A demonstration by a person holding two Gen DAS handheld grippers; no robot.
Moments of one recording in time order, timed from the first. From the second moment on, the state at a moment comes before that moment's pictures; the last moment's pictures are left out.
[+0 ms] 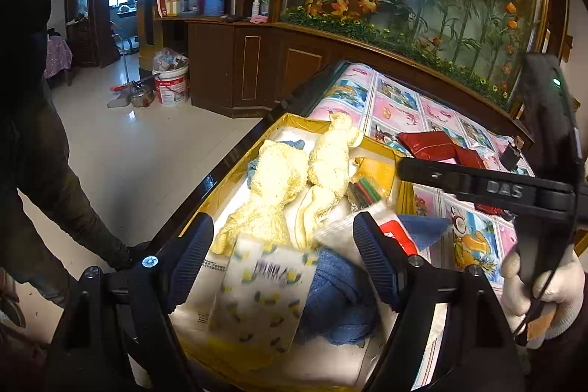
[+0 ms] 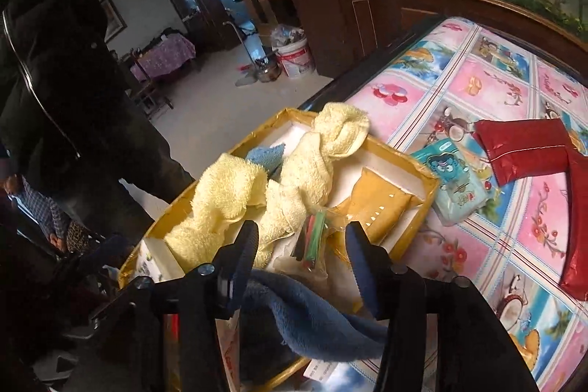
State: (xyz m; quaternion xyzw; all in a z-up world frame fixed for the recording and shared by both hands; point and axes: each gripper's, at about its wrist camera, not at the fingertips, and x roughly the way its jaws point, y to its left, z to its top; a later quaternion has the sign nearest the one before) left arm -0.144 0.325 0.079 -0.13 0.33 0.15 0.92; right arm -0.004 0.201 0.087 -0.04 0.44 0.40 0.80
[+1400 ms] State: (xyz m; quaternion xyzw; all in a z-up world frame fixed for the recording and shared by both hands) left arm -0.045 0.164 0.079 0.11 0.40 0.16 0.89; right arm -0.023 -0.068 0.059 0.04 0.42 0.24 0.88
